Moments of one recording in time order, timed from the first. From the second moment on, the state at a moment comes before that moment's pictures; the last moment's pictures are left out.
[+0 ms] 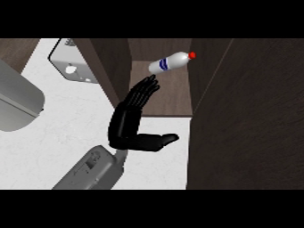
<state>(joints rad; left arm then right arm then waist) -0.43 0.10 -0.58 -1.27 0.62 0.31 -0.54 0.98 -0.13 0.24 -2.46 -0.09 0.39 -0.25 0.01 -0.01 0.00</state>
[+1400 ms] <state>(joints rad) 0.17 0.49 -0.40 -1.83 0.79 0.16 -0.52 0.91 -0.42 0.55 -2.50 0.02 0.57 -0.21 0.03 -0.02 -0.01</state>
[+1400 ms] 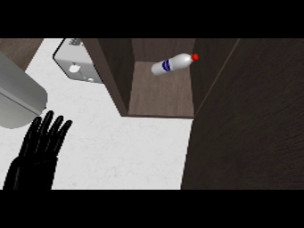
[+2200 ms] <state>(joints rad) 0.32 0.64 -0.27 -1.89 0.90 -0.02 -0.53 0.78 -0.39 0.64 -2.49 0.02 0.45 -0.09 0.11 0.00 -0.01</state>
